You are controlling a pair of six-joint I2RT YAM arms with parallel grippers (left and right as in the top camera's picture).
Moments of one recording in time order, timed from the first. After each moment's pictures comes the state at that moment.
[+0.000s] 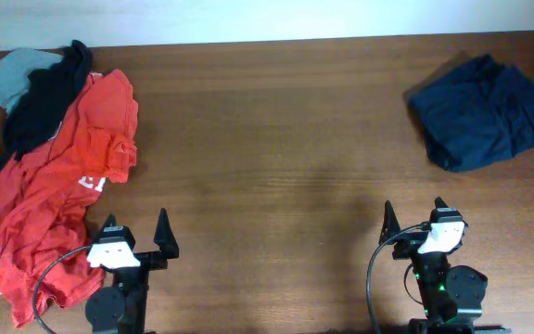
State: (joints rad) left arm 0.10 0.02 0.01 -0.07 0.09 -0.16; right arm -0.10 0.05 0.01 -0.06 -0.14 0.03
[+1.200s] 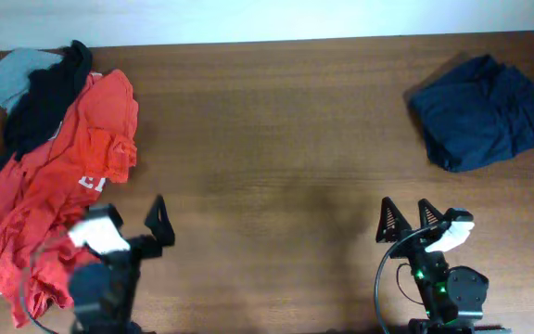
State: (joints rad) left arm 0.10 0.37 0.31 -0.16 0.12 -0.28; right arm -0.10 0.05 0.01 -0.02 -0.25 0.50
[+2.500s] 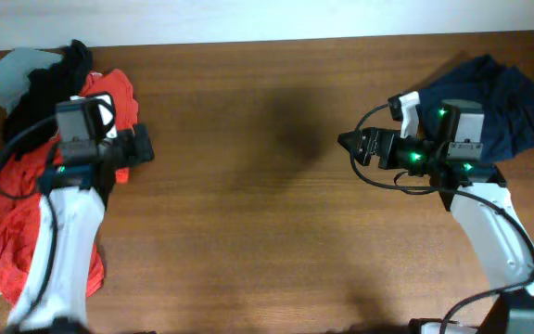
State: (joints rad) left arm 0.10 1.48 1.13 -0.54 -0.08 -0.07; right arm -0.10 1.45 0.95 -0.29 -0.88 0.23
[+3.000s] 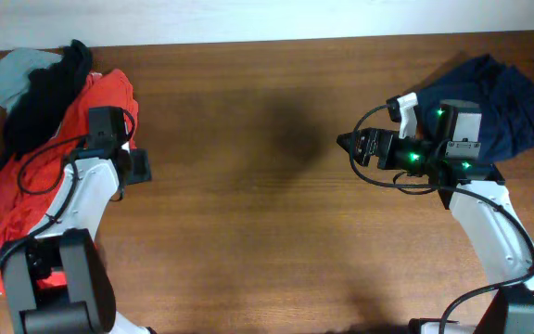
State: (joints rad) left arm 0.10 1.75 1.13 -0.56 -0.25 -0.06; right arm -0.10 1.46 0.95 -0.29 -0.88 0.23
